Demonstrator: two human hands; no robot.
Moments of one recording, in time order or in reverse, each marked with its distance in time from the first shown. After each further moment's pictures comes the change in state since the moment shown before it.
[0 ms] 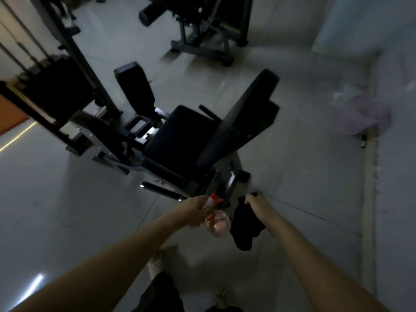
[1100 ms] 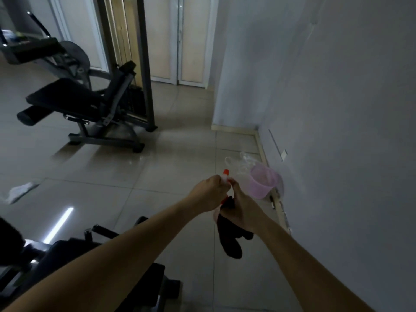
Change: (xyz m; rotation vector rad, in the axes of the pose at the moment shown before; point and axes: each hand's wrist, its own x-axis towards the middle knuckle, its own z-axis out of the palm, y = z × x) left_hand 0.245 0.487 -0.141 0.159 0.188 0.605; right_hand 0.115 -0.188 -0.380 -0.252 0.426 -0.497
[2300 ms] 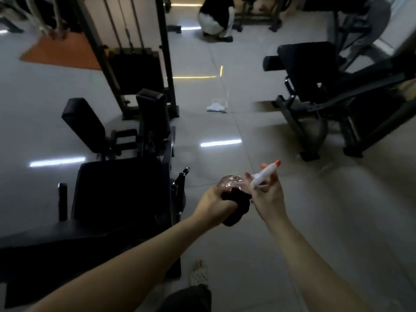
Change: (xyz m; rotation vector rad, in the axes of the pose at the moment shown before) left_hand 0.205 -0.188 -0.058 -0.839 1.020 -0.875; right_hand 0.469 -0.072 0.143 0.312 -0.658 -0.483
